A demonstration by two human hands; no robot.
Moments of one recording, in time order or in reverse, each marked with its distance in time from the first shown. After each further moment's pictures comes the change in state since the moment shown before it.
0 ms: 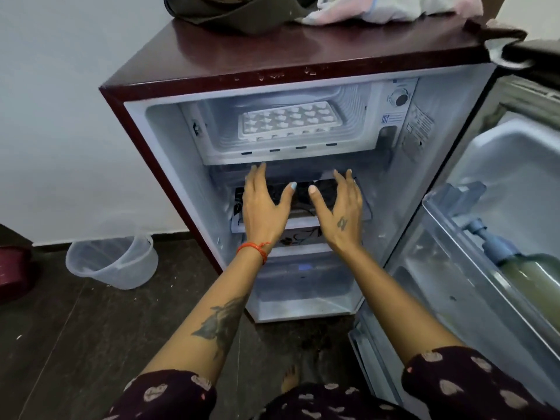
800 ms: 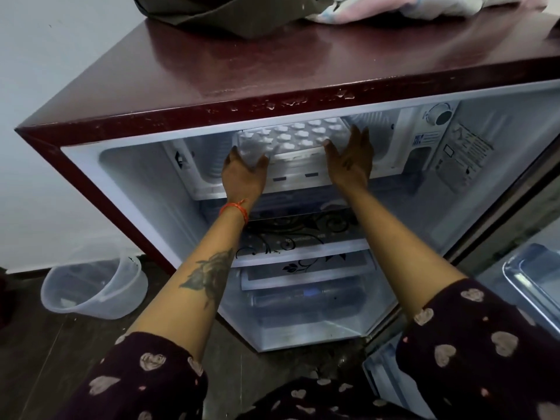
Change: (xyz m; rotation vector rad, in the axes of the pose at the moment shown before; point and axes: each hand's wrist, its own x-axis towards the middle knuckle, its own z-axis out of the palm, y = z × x) left_hand 0.175 -0.041 0.024 0.045 0.027 -0.140; right_hand 0.188 -0.002 0.054 -0.136 0.038 0.132
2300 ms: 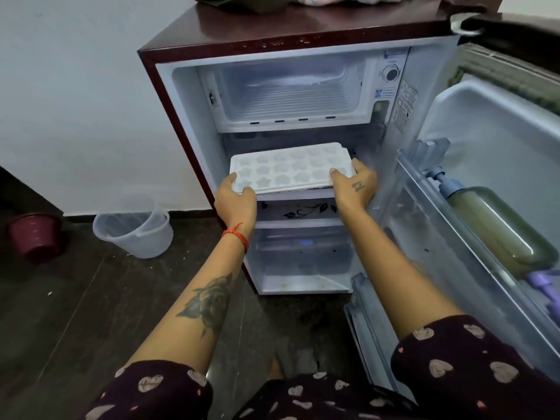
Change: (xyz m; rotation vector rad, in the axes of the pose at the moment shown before) left_hand -0.264 0.010 -0.083 -0.186 0.228 -0.318; right_hand -0.223 0.034 -0.113 0.343 0.048 0.216
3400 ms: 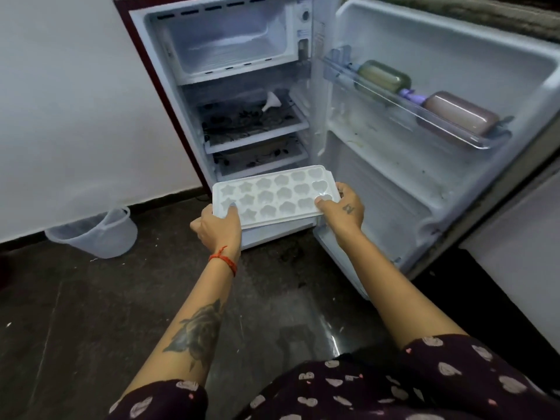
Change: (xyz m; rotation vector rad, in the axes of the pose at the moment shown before) left_hand -0.181 -0.109 -0.194 0.085 -0.233 -0.137; right_hand -0.321 0.071 -0.121 -0.053 0.071 0.169
